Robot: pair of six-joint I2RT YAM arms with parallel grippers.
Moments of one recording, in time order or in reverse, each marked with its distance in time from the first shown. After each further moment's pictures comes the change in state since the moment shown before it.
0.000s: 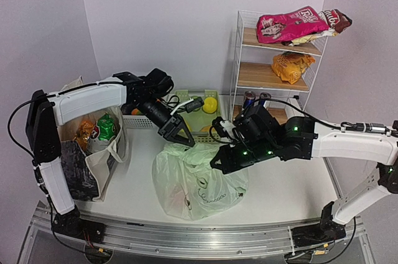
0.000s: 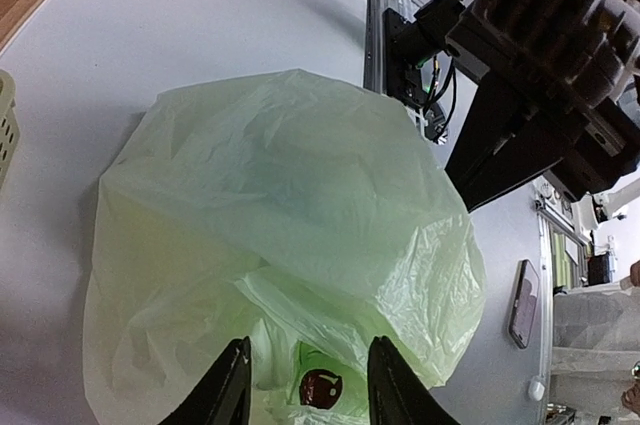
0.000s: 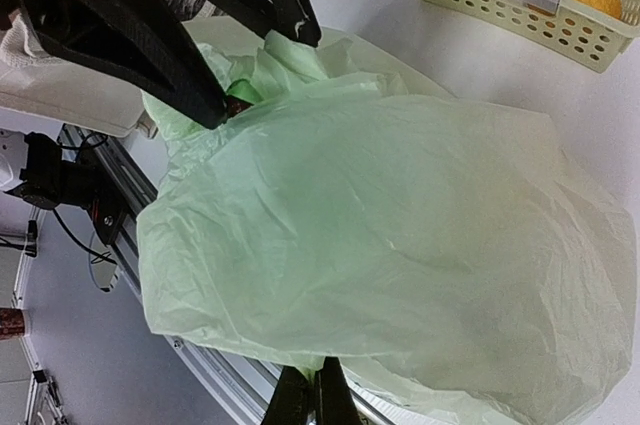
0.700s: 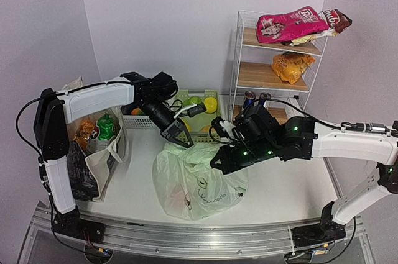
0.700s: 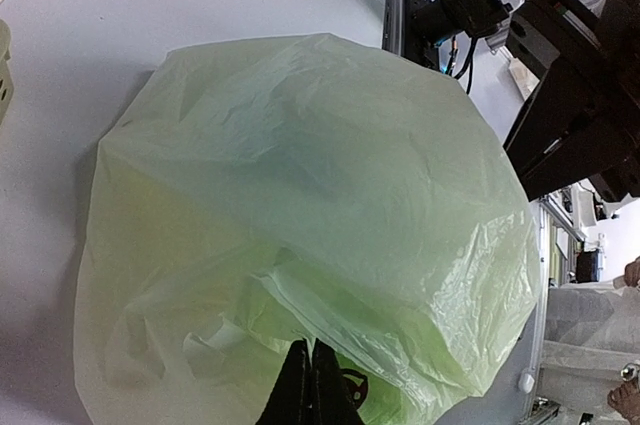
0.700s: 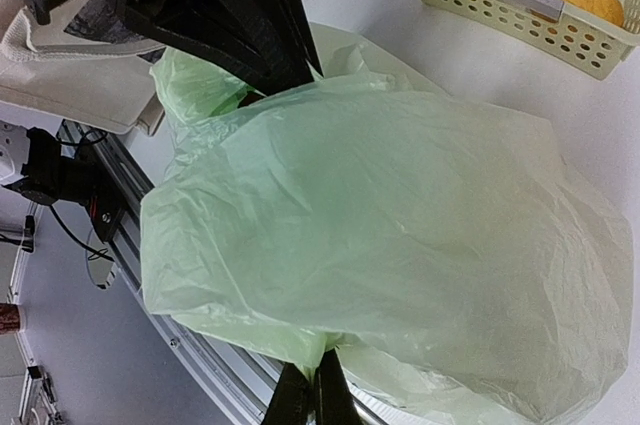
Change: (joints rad) left arm -0.002 0.077 0.069 -0.100 -0.035 0.013; right arm 0.000 0.000 0.000 0.003 0.000 -0.022
